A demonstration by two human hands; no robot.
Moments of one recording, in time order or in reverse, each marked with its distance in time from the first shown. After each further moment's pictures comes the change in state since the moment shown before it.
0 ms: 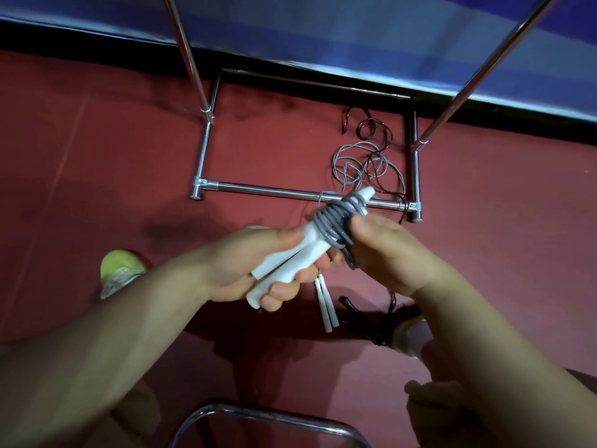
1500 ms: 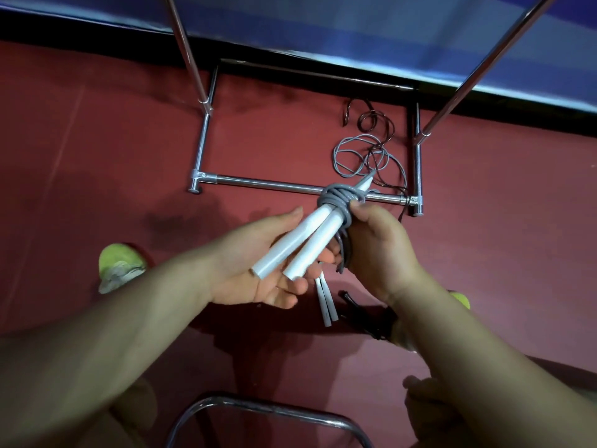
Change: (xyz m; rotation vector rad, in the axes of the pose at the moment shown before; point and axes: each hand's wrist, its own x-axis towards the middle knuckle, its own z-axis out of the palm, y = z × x) left_hand 0.011 0.000 0.015 -0.111 0.273 -0.148; right_hand 0.013 0.018 0.012 0.146 0.428 0.034
